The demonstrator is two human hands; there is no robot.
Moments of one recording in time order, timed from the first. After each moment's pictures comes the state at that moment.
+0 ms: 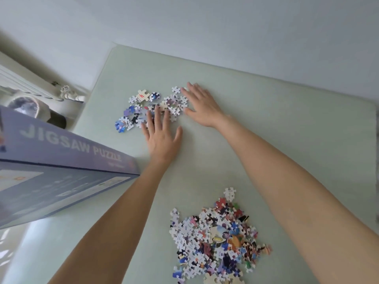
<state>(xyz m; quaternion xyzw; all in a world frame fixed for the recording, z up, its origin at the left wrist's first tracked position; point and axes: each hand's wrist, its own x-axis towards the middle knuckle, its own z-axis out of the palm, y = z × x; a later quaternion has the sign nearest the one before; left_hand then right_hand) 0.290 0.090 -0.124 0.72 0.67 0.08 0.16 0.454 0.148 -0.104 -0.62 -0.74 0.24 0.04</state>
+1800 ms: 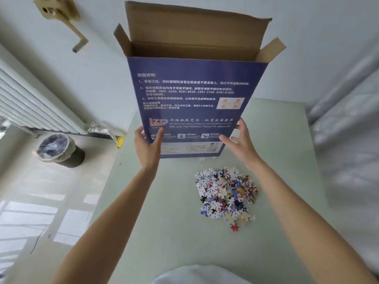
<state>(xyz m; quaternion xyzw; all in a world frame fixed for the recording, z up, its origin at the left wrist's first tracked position) 0.149 -0.025 0.061 0.49 0.63 0.44 0.42 0.391 -0.114 0.074 -0.67 -0.45 0.36 0.47</state>
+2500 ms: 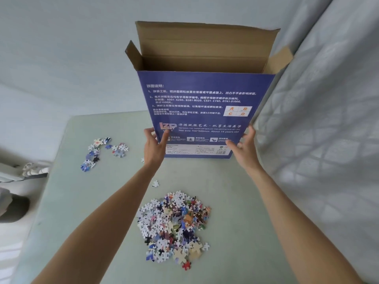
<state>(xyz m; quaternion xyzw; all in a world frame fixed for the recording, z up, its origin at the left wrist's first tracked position) 0.403 -0.012 0.041 0.66 0.53 0.24 0.47 0.601 -0.171 0.043 -0.74 -0.31 0.24 0.55</state>
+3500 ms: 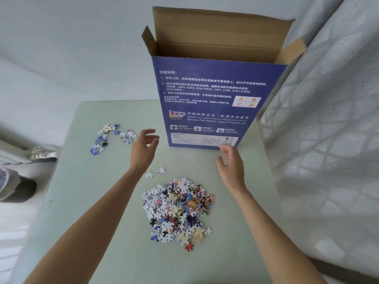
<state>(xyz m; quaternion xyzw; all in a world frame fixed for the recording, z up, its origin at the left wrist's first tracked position) 0.327 -0.025 0.044 0.69 0.53 0.26 0.43 0.509 -0.196 0.023 -0.81 -0.37 0.15 0.43</state>
